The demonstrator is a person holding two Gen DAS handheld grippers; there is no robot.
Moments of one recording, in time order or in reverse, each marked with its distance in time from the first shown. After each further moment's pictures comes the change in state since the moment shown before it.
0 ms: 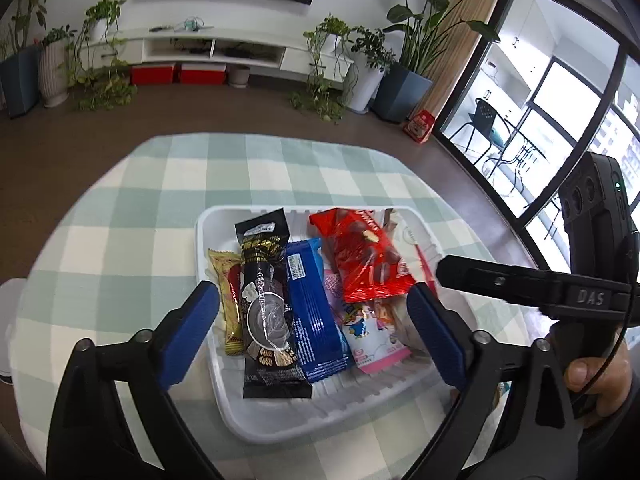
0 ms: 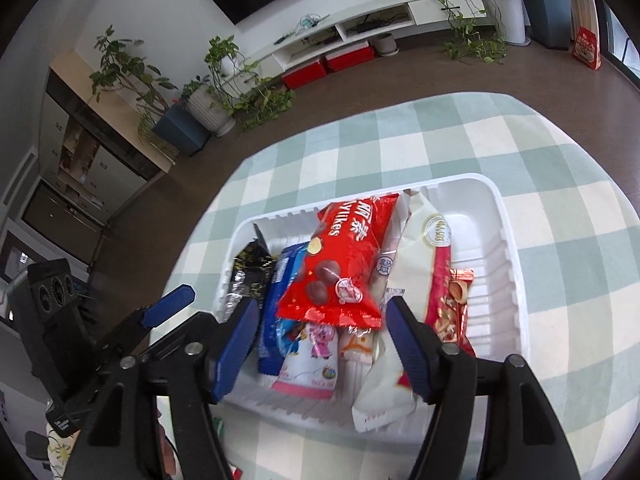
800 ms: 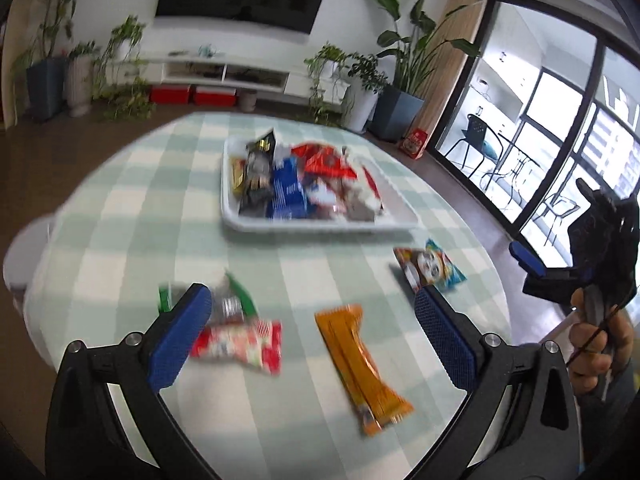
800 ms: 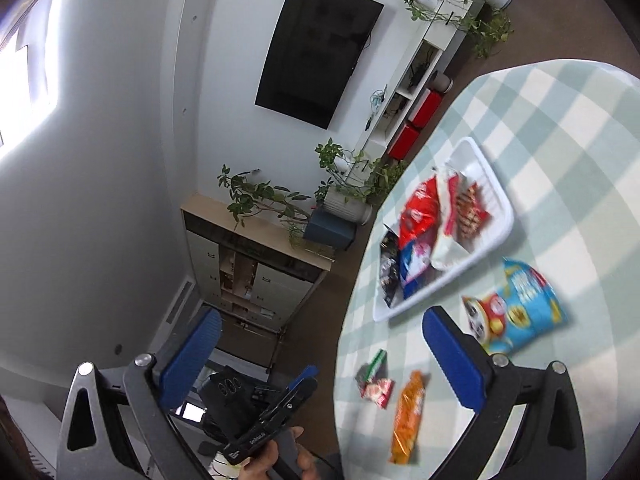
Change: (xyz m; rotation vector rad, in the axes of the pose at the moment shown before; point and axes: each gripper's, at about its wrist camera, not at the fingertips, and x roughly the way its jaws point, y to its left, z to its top) left arm -0.141 -0.048 -0.191 -0.028 -0.106 0.020; right arm -0.152 -0.075 -0.176 0.306 -0.323 0.605
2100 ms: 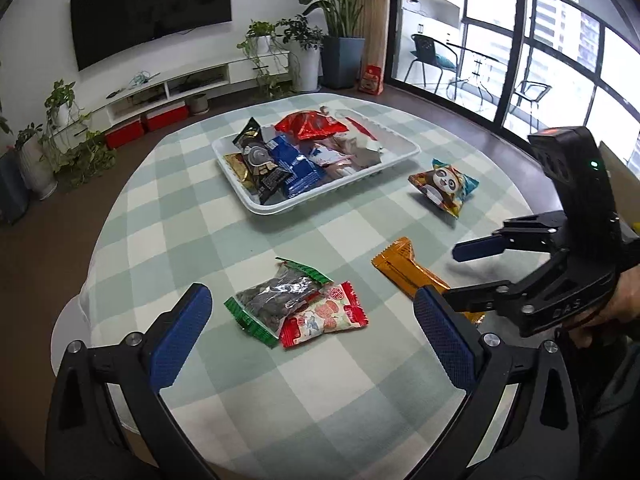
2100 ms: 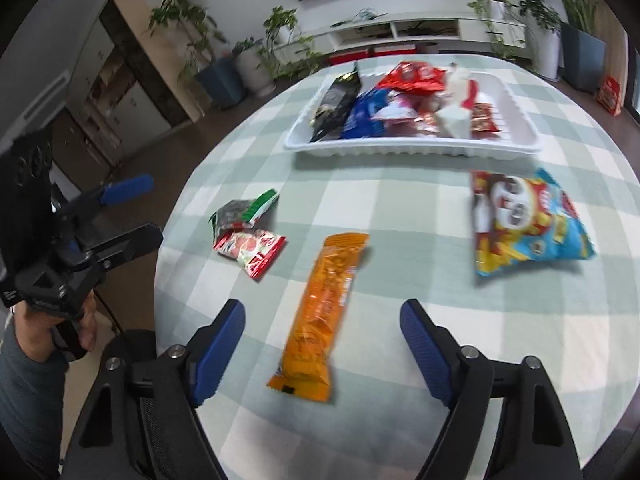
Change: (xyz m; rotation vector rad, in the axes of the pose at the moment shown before) left arm -0.004 0.034 0.015 0.450 0.134 -0.014; right arm 0.138 0.021 -0.123 -0.545 0.456 -0.639
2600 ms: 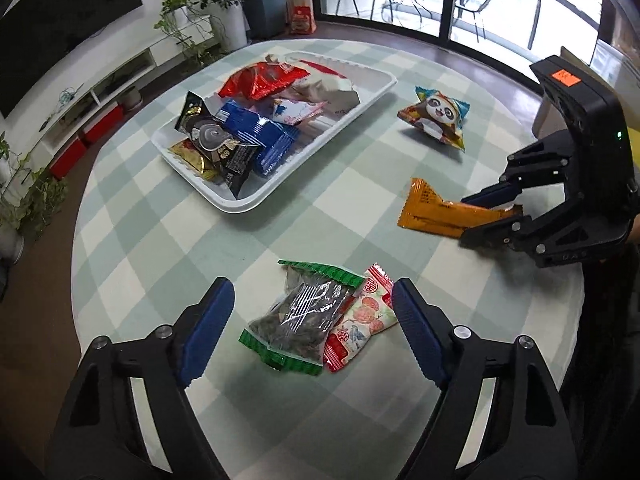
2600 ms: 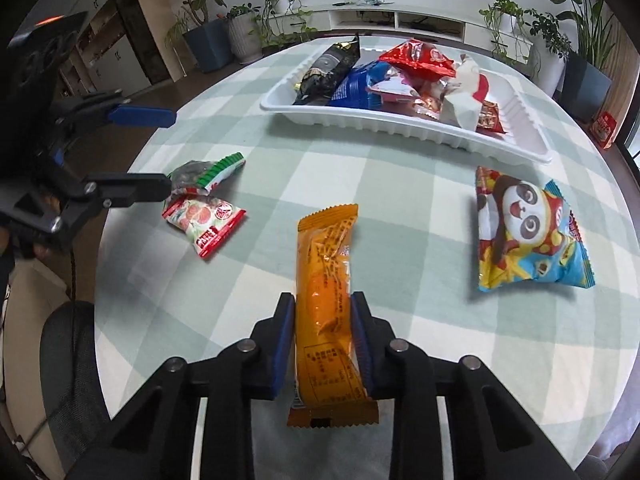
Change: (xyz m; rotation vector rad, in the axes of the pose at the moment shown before) left arm 0.071 0.024 0.030 0.283 0.244 -0.135; right arm 0.021 -0.002 -0.002 -0.110 0.061 -0.142
